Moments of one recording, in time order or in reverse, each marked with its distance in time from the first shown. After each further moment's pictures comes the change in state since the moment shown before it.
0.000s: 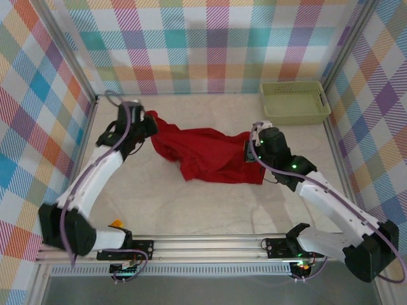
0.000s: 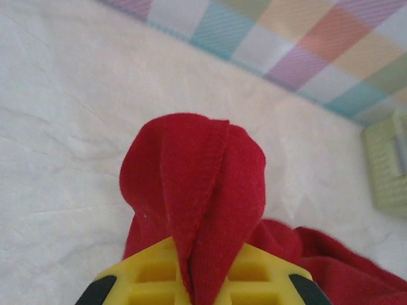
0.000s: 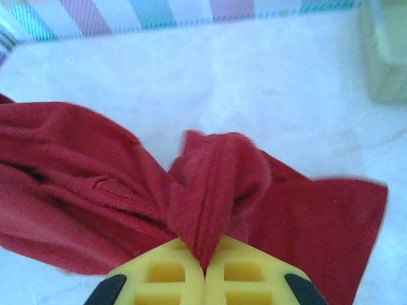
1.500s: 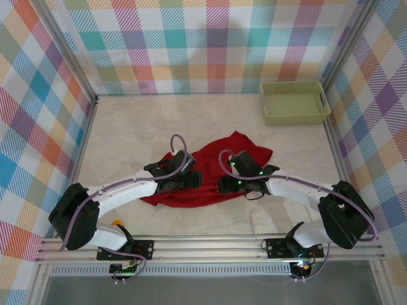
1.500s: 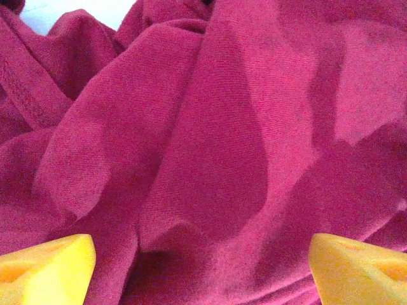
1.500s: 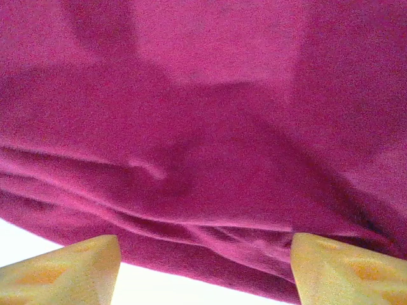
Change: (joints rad) left arm -0.531 0.163 -0.304 0.016 -0.111 -0.022; right arm 0.166 0.346 -0.212 0.077 -0.328 0.093
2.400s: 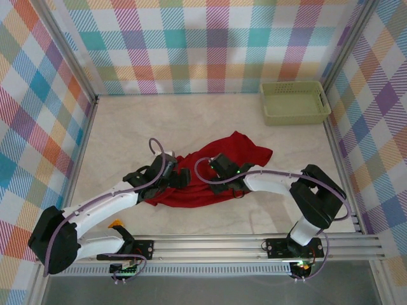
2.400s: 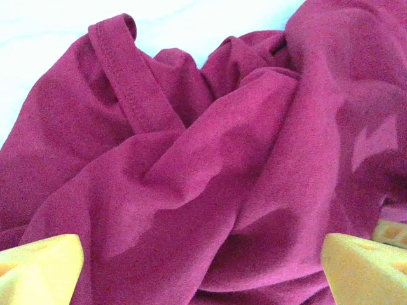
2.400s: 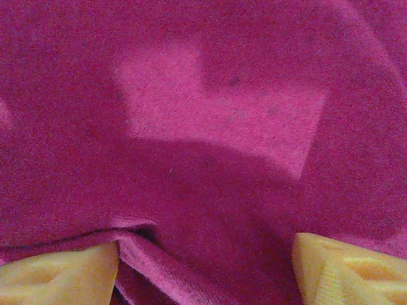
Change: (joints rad) left arm 0.102 -0.244 -0.157 0.053 -0.016 -0.012; right arm 0.122 0.243 0.153 0.024 0.314 -0.233
